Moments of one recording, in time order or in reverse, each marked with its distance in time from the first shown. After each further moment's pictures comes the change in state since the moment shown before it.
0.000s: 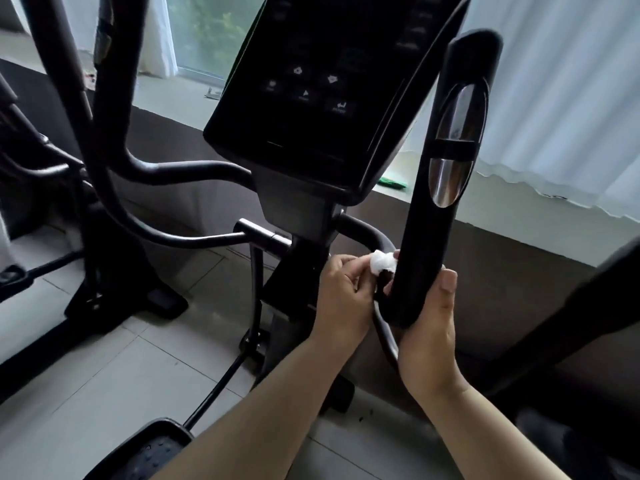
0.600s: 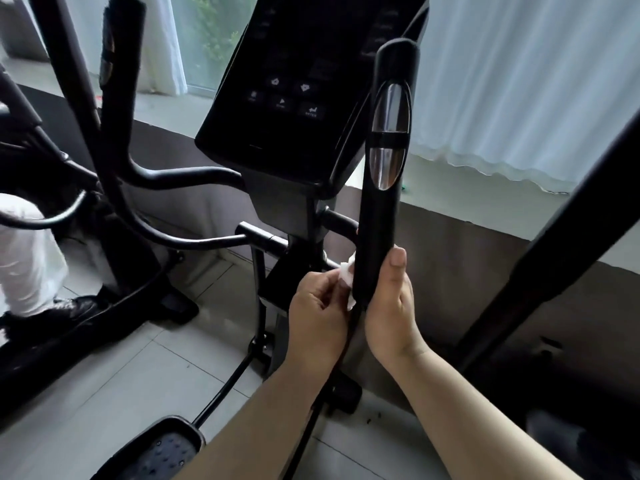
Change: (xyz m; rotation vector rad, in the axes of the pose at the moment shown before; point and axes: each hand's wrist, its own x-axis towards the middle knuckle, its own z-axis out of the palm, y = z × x) left_hand -0.055 0.013 -0.007 -0.086 0.113 -0.076; right_hand 0.012 0.017 -0.008 -0.197 -0.097 -0.021
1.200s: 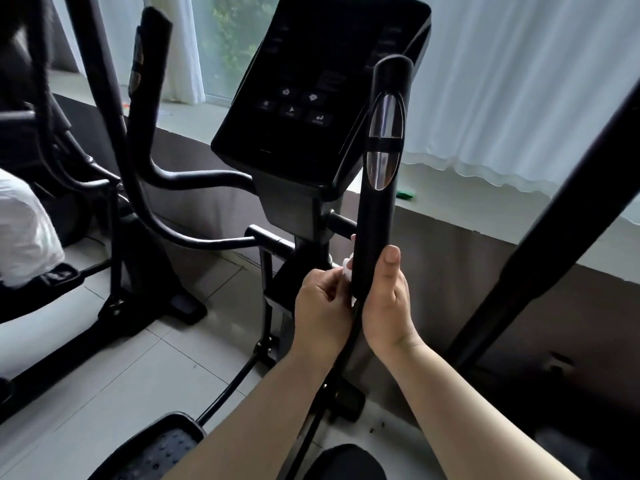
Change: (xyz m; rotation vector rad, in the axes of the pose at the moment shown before) left_hand 0.001 0.002 0.006 0.050 0.022 0.004; right_hand -0.002 -0.007 0.001 0.015 0.027 -0.039
